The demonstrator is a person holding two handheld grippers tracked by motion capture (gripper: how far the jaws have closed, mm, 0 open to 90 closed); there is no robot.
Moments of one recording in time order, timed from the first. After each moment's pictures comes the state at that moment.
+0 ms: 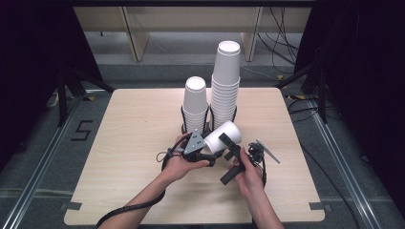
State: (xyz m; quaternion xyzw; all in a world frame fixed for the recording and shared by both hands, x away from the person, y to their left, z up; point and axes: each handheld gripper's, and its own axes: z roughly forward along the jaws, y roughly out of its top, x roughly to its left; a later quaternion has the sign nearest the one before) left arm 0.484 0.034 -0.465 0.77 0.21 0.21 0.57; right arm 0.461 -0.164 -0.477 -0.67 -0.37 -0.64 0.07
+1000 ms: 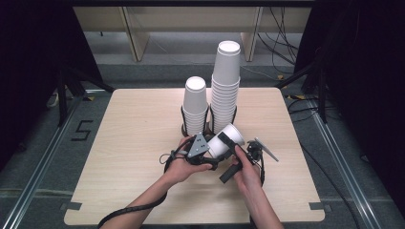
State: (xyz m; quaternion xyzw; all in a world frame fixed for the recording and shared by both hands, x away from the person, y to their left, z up) left arm 0.481 0.027 -0.471 0.78 0.20 0.20 0.56; right arm 0.468 -0.162 -0.479 -0.68 -0.36 -0.63 0.08
